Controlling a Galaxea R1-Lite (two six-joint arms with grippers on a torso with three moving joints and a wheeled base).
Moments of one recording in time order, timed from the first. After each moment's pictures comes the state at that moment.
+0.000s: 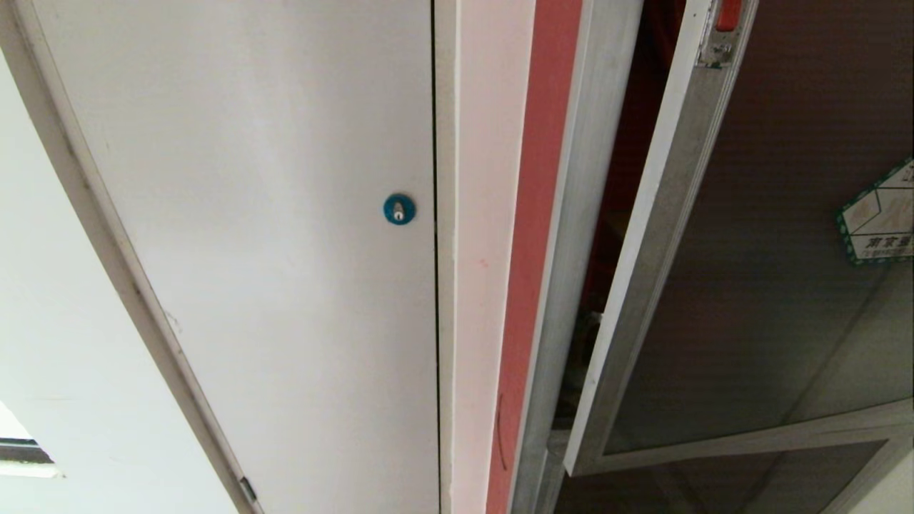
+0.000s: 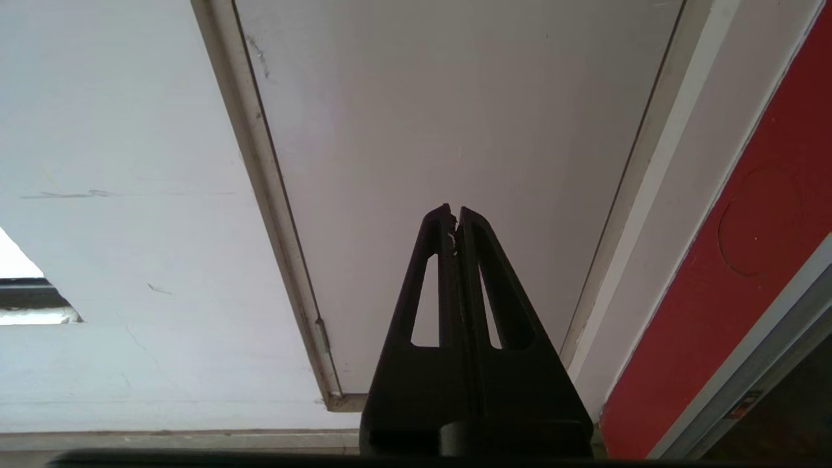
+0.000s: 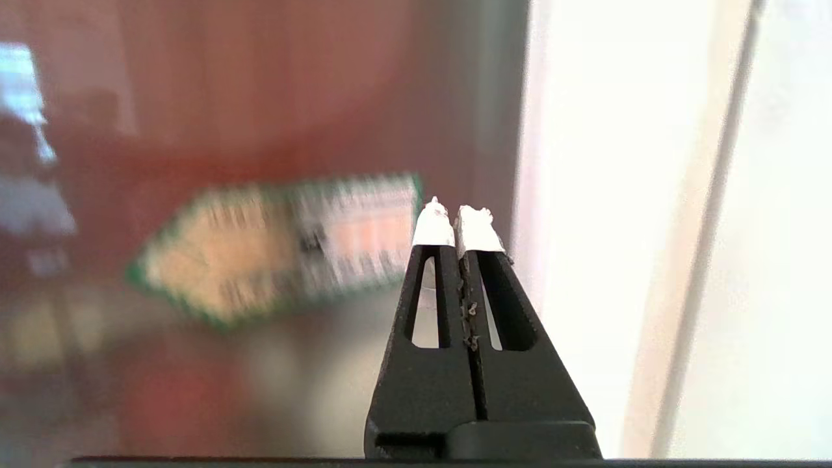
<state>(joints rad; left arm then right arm) -0.01 0.00 0.00 0.00 0.00 0.00 0.08 0.37 -0.77 -0.06 -0.55 -0.25</state>
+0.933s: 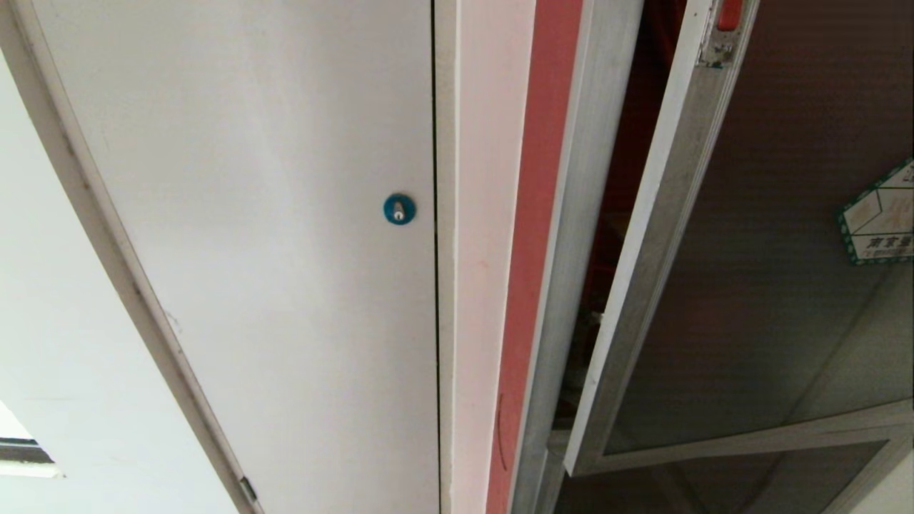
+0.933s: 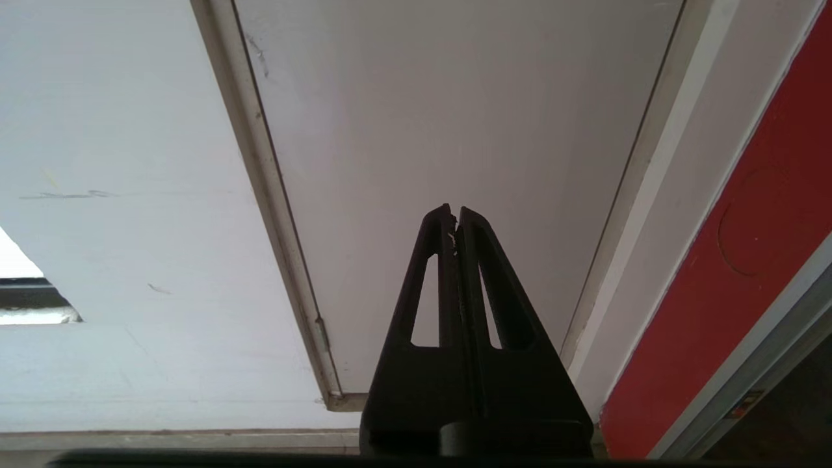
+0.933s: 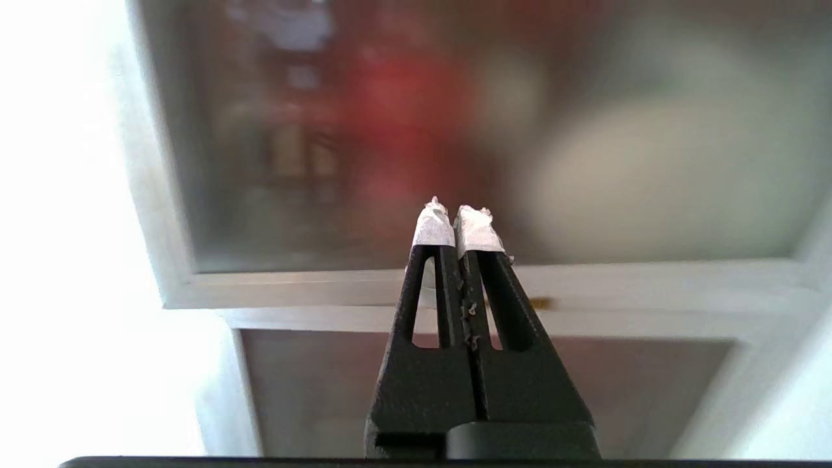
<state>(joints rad) -0.01 0.00 0.00 0.00 0.00 0.00 0.01 0.00 -0.02 -0.18 0.01 -0.04</state>
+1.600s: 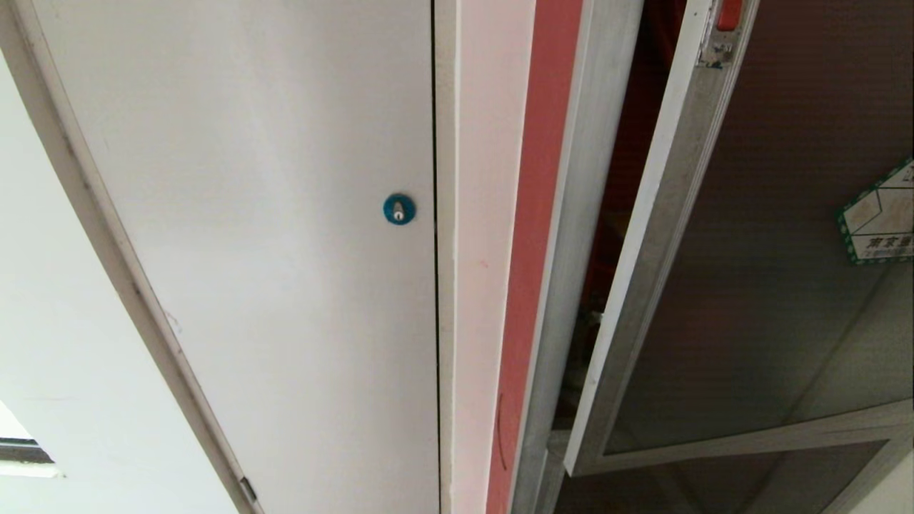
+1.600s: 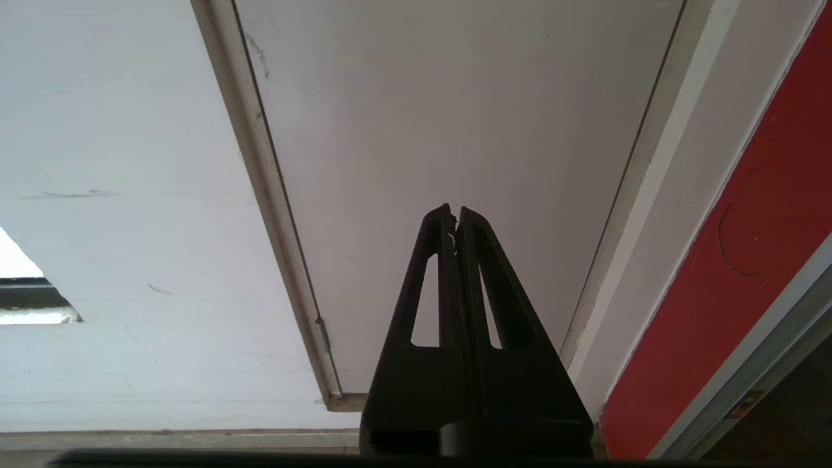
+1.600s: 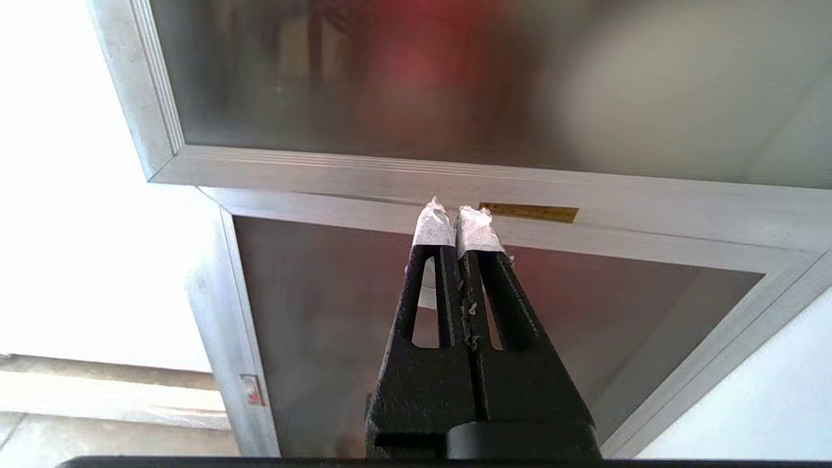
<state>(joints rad) -0.01 0.00 0.00 0.00 0.00 0.00 0.01 0.00 0.00 0.01 0.03 -0.10</state>
